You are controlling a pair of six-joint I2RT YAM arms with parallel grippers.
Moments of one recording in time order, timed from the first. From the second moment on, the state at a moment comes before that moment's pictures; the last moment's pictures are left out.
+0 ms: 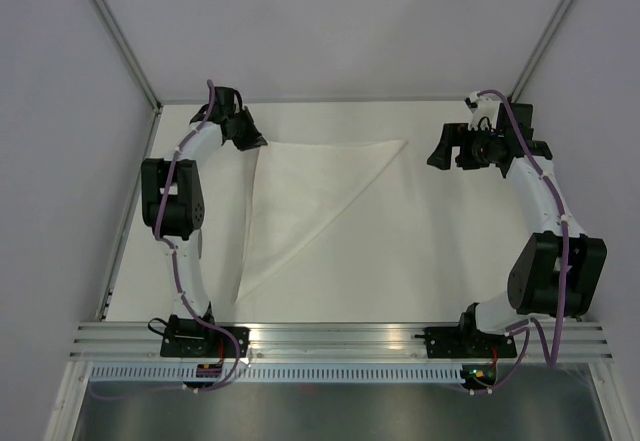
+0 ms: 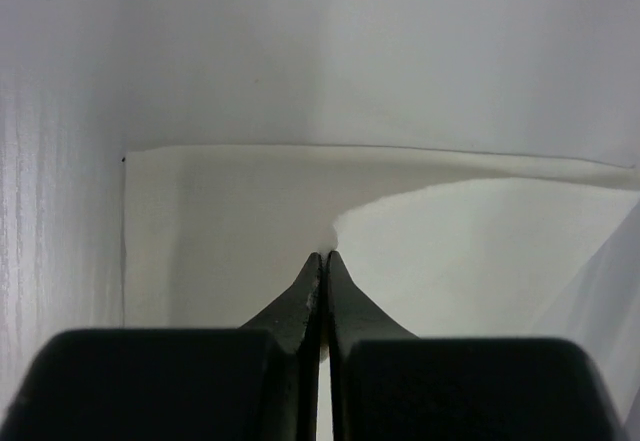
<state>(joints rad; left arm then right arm) -0.08 2.14 1.72 -0.42 0.29 -0.52 -0.13 1.51 1.26 -0.56 -0.54 -0.06</state>
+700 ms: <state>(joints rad) 0.00 2.27 1.79 -0.43 0.27 -0.50 -0.13 1.52 1.26 -0.57 -0.54 -0.07</state>
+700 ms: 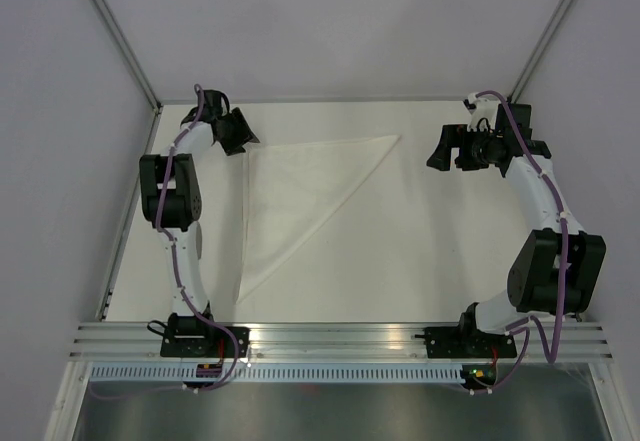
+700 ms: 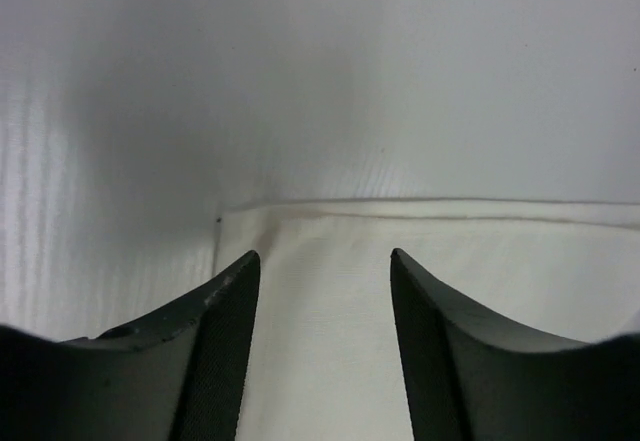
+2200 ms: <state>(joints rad) 0.16 1.45 0.84 -0.78 -0.31 -0.71 -0.06 1.70 1.13 -0.56 -0.77 -0.18</state>
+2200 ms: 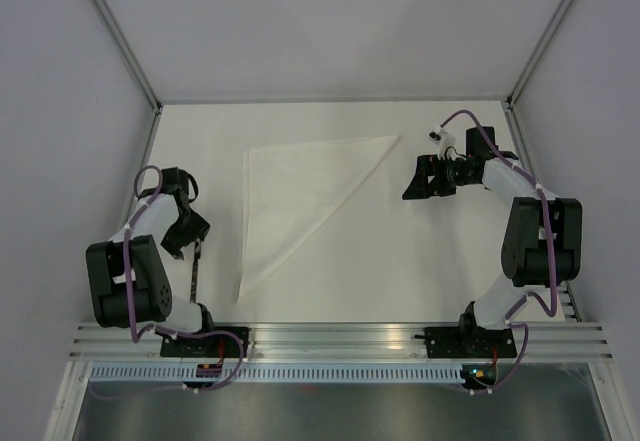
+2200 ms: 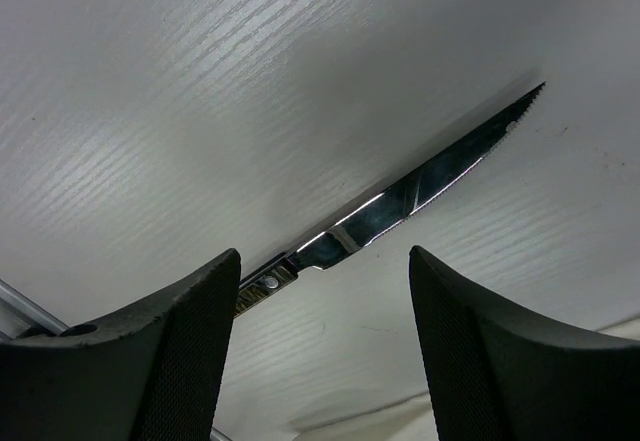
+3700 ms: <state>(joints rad) 0.19 1.61 0.90 -0.71 -0.08 -0.66 -0.05 1.71 1.10 -0.53 -0.79 -0.18</state>
